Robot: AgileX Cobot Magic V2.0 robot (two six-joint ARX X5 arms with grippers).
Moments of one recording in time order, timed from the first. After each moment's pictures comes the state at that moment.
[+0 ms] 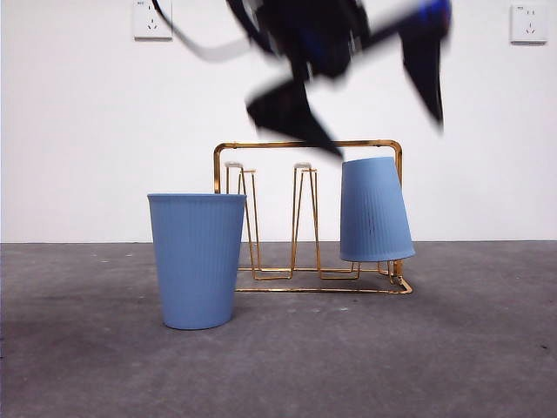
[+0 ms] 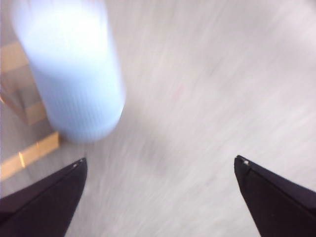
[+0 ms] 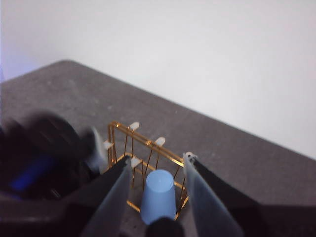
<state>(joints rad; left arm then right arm) -0.91 1.66 1.35 -0.34 -0.03 -0.34 0.67 0.89 1.52 -0.90 0.16 -0.13</state>
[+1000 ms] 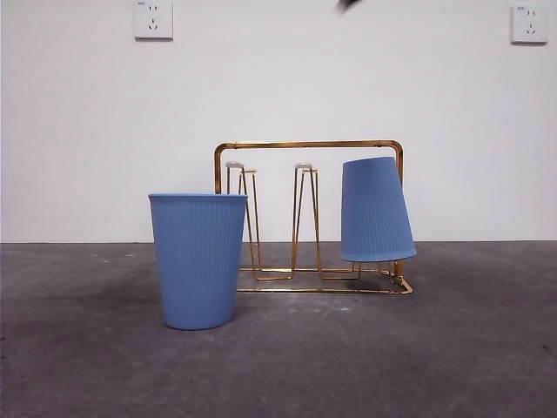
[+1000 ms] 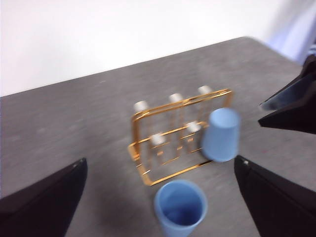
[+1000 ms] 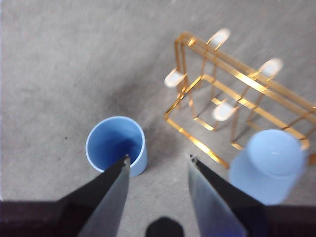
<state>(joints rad) -0.78 0.90 1.35 -0.87 -0.34 -0.19 0.67 1.43 1.52 -0.83 -0.11 0.01</state>
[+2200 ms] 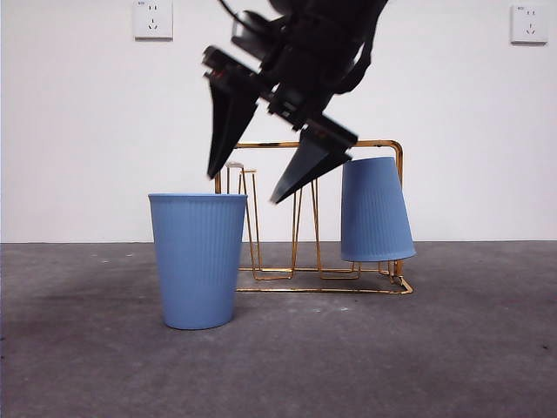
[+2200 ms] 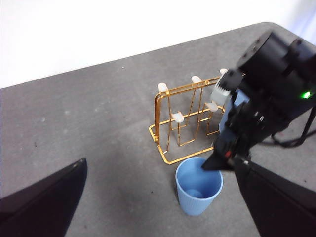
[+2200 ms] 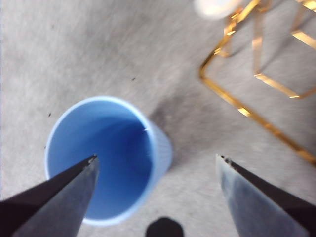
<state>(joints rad) -0.76 0.82 1.35 -0.98 -0.36 -0.18 0.70 1.84 1.52 -0.69 -0.24 0.09</state>
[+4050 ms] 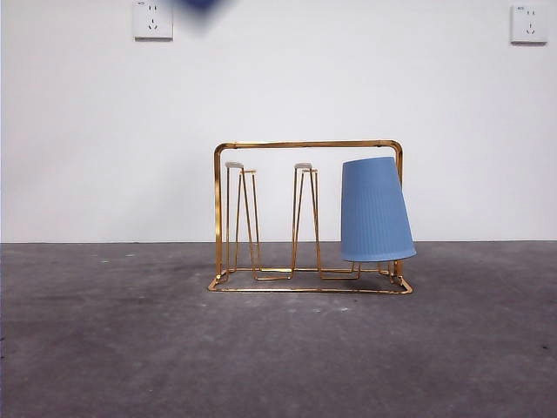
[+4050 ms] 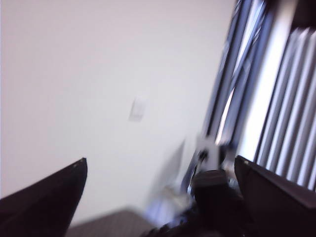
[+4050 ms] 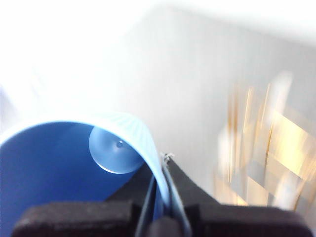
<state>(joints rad) -0.76 0.82 1.35 -0.18 0.02 -0.26 0.72 1.39 1.51 -0.48 -0.20 0.11</state>
